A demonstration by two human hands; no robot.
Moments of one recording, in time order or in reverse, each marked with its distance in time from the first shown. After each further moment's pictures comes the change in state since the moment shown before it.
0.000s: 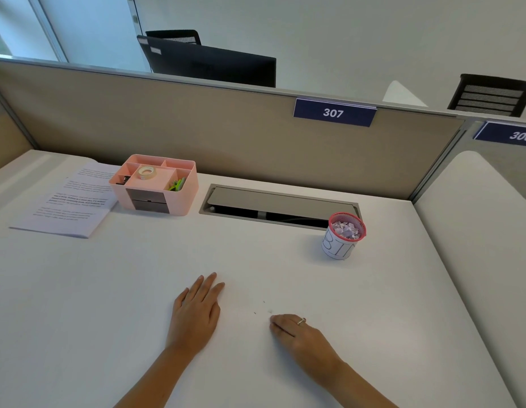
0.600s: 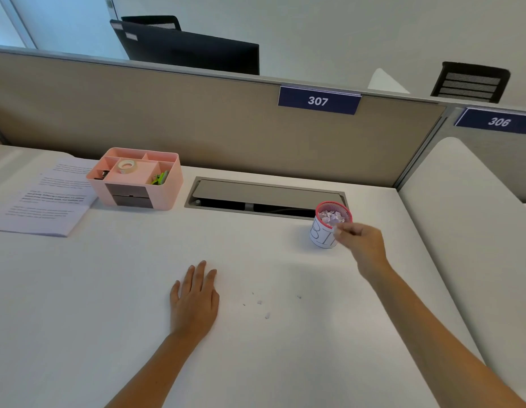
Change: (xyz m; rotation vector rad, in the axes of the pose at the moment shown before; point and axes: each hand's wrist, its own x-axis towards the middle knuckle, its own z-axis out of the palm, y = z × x) left_hand 0.012 0.027 0.003 0.035 -0.034 -0.104; right_hand 0.067 0.115 -0.123 0.950 0.535 0.914
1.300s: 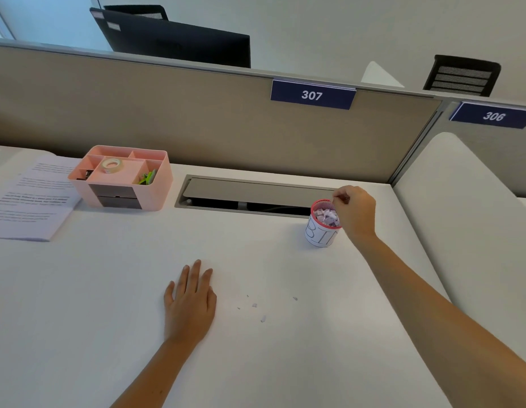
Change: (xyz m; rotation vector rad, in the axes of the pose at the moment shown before) left_hand 0.006 0.007 0.002 0.003 -0.006 0.000; right_hand 0.051 -0.033 0.018 -0.615 0.222 -0.478
